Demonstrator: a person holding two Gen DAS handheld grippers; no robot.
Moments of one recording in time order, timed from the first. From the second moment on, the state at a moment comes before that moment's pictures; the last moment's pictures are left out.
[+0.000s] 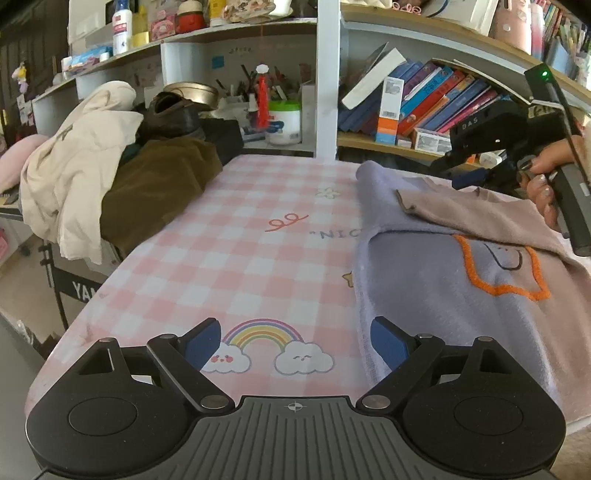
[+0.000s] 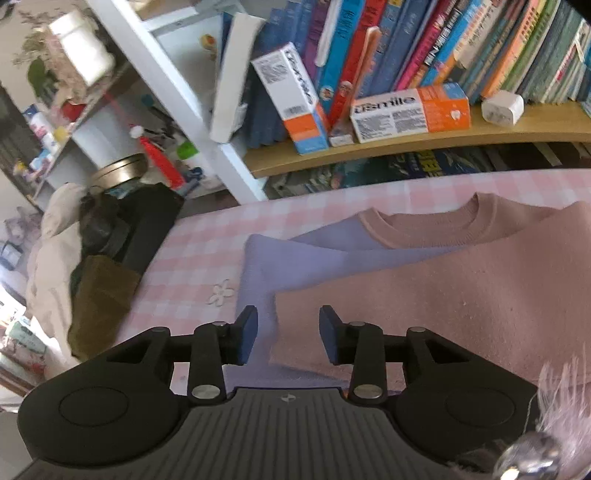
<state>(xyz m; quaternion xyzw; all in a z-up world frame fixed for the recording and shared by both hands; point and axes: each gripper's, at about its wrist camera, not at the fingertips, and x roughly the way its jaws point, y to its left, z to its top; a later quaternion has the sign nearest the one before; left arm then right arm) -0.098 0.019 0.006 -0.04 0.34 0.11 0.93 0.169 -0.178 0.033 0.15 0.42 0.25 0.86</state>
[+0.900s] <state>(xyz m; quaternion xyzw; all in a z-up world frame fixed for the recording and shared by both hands) -0.068 -0.032 0.000 -0.02 0.36 0.03 0.93 -0.002 -0.321 0.020 0.07 0.40 0.11 0.91</state>
